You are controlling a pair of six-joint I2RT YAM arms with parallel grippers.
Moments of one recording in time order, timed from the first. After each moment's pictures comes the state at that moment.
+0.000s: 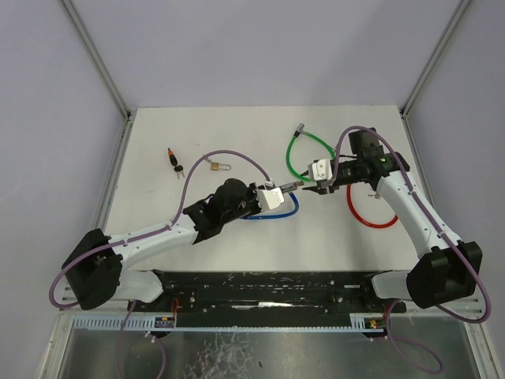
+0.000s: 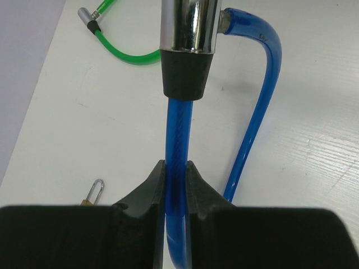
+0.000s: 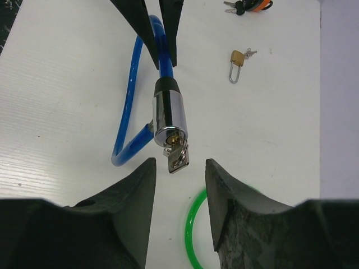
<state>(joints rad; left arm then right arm) -0.87 1.32 0.77 0.09 0.00 0.52 0.25 1.33 1.19 -0.85 -1.02 -1.46</state>
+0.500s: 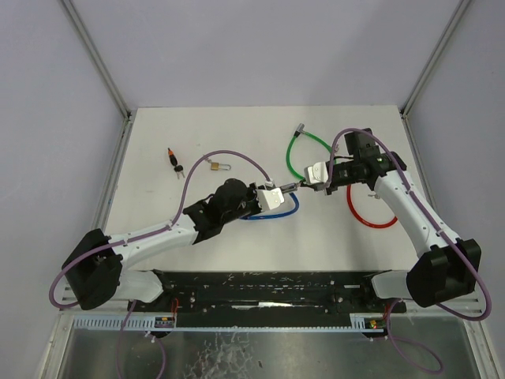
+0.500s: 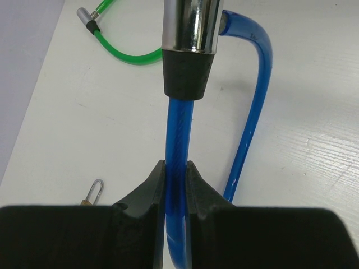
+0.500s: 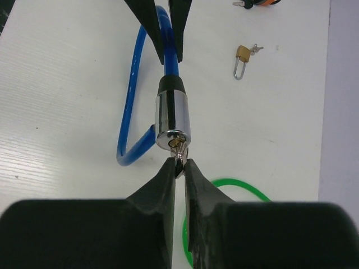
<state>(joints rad) -0.87 1.32 0.77 0.09 0.01 0.52 0.28 1.34 1.20 -0.86 -0.97 -1.49</state>
